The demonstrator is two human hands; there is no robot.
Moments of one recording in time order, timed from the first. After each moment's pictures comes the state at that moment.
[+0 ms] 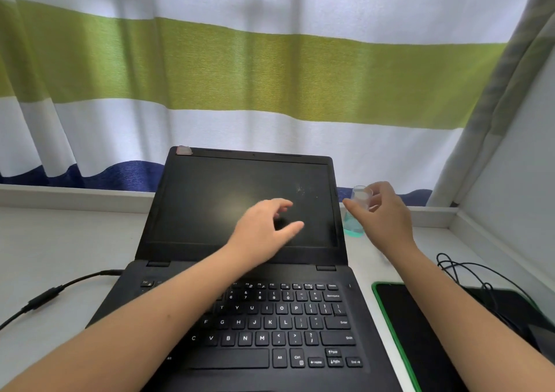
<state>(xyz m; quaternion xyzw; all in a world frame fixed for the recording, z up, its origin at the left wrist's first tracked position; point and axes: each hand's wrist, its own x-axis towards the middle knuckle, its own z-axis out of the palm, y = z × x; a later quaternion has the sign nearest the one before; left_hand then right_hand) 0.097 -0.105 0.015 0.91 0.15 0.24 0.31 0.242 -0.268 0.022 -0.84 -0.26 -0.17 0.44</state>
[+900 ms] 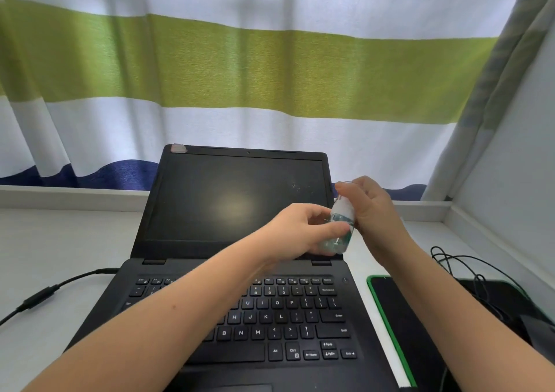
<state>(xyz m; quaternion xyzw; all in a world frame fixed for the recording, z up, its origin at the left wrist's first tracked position) 0.094 -0.158 0.047 0.76 0.03 0.06 0.64 0.196 -0.265 0.047 -0.69 -0.29 0.07 0.66</state>
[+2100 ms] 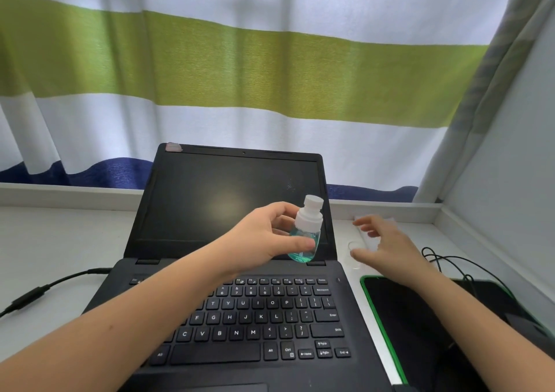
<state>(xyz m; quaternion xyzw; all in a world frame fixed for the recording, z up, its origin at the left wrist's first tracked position) 0.062 -0.131 0.041 0.80 0.05 0.10 0.59 0.223 -0.320 0.008 -0.89 -0.34 -0.01 0.32</state>
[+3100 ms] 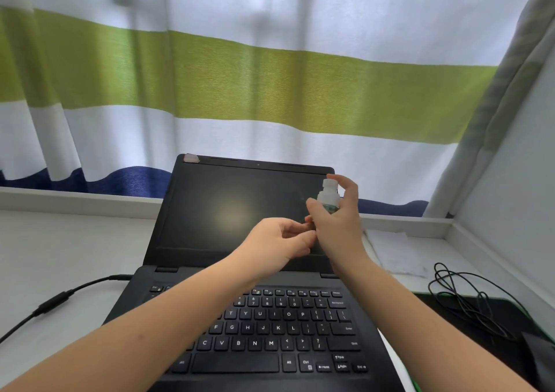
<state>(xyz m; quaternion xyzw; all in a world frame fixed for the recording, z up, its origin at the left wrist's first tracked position) 0.064 -0.130 0.036 0.74 0.10 0.15 0.65 0.154 -0.211 0.046 -0.67 -0.27 -0.03 0.68</state>
